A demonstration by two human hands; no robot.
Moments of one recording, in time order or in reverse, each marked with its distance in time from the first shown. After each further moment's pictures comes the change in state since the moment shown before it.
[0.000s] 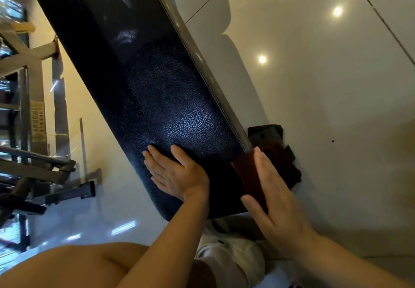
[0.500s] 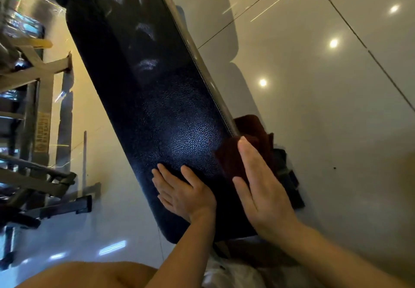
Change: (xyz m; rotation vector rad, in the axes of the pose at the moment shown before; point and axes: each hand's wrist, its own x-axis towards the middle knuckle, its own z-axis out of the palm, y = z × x) left_hand -0.001 -0.004 -0.001 0.038 -0.019 0.022; right_hand 0.063 -0.028 -0.001 -0.092 0.080 -0.097
